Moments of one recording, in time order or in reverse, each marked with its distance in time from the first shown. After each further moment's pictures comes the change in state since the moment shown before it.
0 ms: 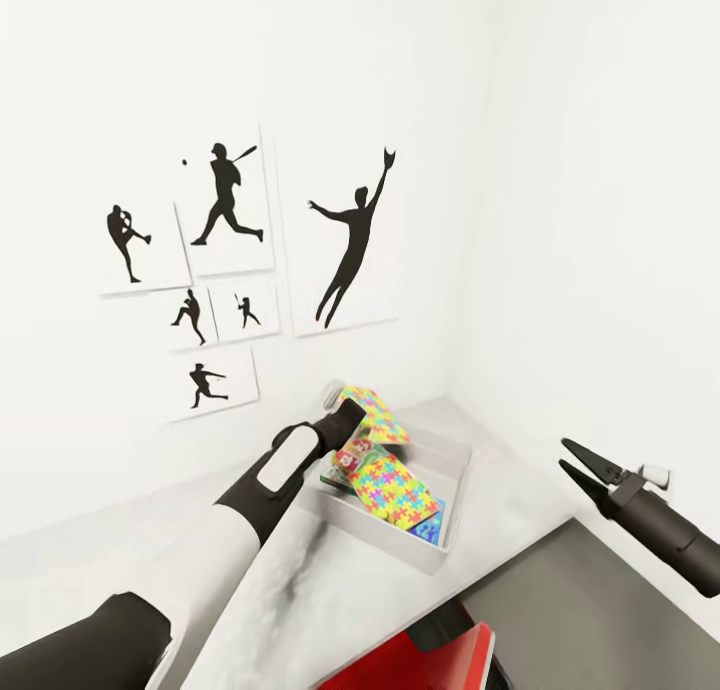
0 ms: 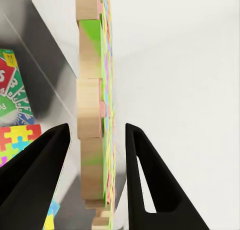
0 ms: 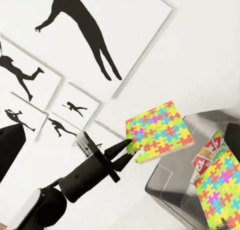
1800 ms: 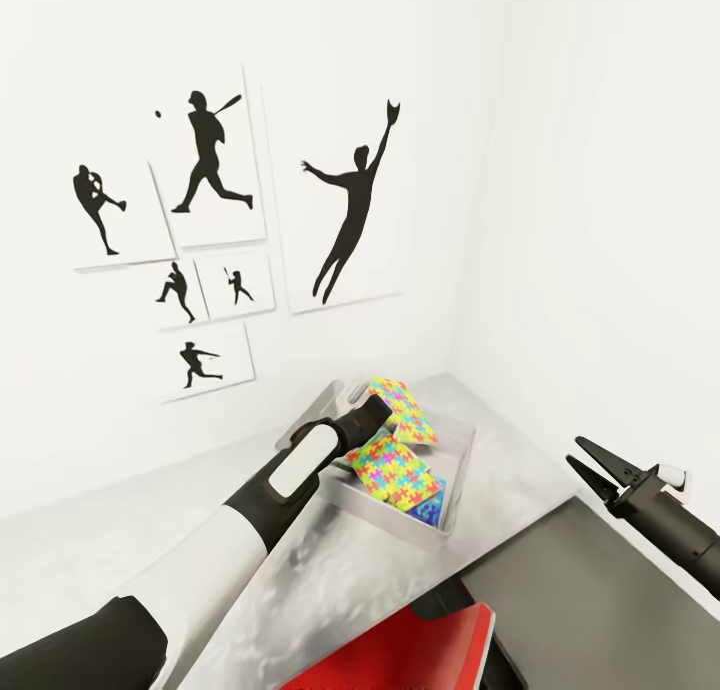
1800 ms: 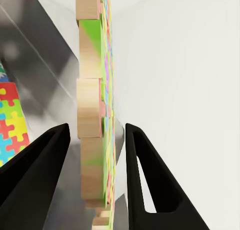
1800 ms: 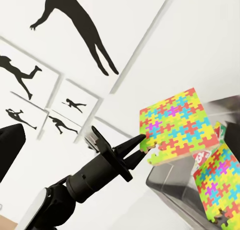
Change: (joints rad) left arm 0.002 0.000 -0.181 -0.116 0.088 -0.001 0.026; right arm 0.000 -0.005 -0.035 0.000 0.001 0.020 0.093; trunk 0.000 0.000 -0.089
